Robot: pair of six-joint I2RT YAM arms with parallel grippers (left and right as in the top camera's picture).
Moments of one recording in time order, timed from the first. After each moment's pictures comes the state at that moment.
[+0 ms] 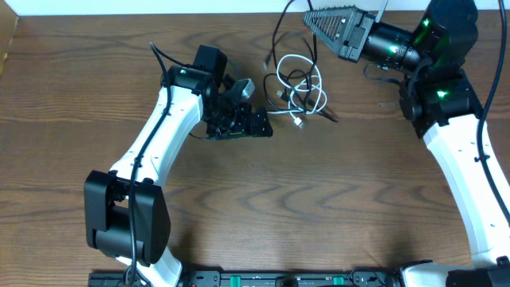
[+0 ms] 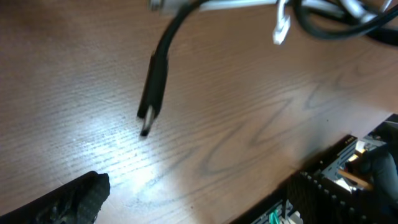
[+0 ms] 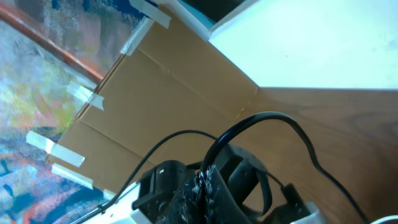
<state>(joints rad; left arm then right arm) -0.26 1.80 1.46 -1.09 0.57 -0.12 0.21 1.51 1.46 0.07 -0.93 0.87</state>
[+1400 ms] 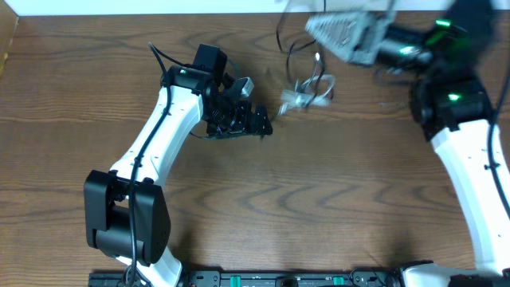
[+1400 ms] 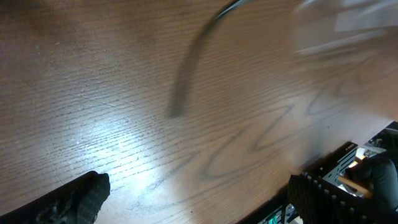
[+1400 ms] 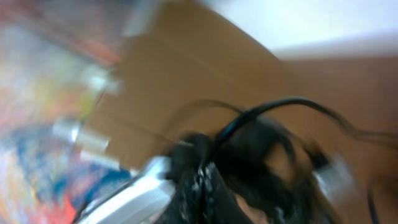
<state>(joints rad) -0.26 1.80 1.46 -1.08 0.56 -0.15 0.21 1.48 1.48 -0.11 -1.02 0.92</state>
